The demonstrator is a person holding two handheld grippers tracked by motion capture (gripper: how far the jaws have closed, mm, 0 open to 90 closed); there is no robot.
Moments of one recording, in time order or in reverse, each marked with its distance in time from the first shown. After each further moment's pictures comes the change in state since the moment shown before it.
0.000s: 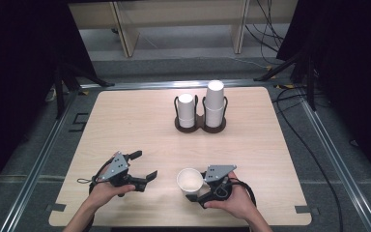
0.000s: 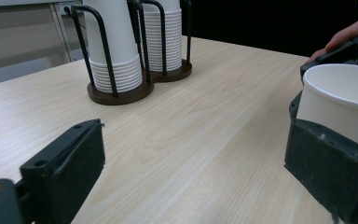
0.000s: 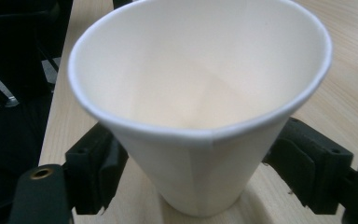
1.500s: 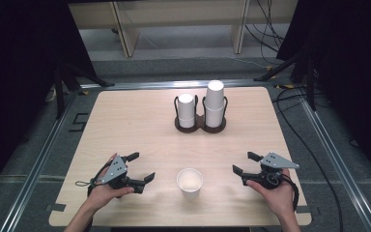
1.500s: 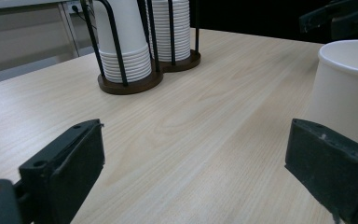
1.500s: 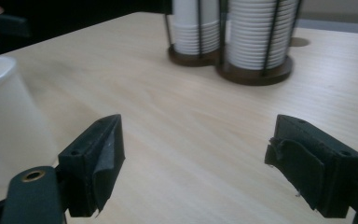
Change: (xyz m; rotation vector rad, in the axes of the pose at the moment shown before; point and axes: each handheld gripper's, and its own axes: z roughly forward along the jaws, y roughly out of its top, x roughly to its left) left arm 0.003 -0.011 -0.007 0.036 0.042 0.035; right arm -0.043 -0.044 -0.117 -0.222 -0.502 0.294
